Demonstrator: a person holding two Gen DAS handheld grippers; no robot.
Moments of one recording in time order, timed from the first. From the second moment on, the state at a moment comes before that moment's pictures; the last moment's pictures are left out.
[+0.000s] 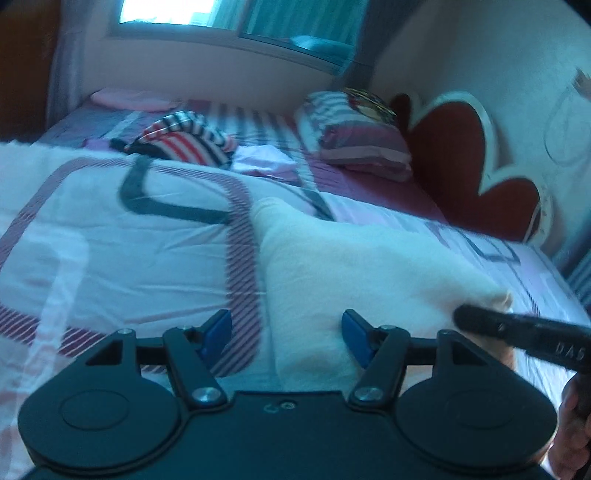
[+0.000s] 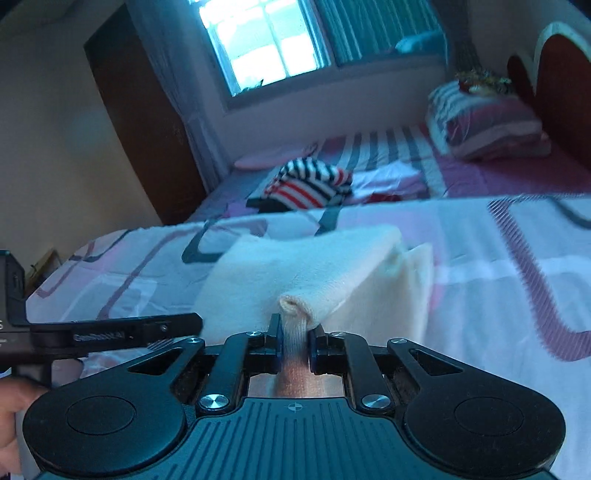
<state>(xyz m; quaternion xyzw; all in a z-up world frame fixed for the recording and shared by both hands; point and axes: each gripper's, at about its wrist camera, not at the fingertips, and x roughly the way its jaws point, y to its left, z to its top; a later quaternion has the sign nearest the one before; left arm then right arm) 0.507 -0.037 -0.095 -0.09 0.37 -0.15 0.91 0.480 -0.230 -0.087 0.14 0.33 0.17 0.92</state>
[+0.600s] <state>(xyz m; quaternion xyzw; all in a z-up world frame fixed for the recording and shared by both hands) 0.481 -0.044 -0.117 -0.08 0.42 -0.15 0.89 0.473 -0.267 -0.123 0.22 0.41 0.16 0.87</state>
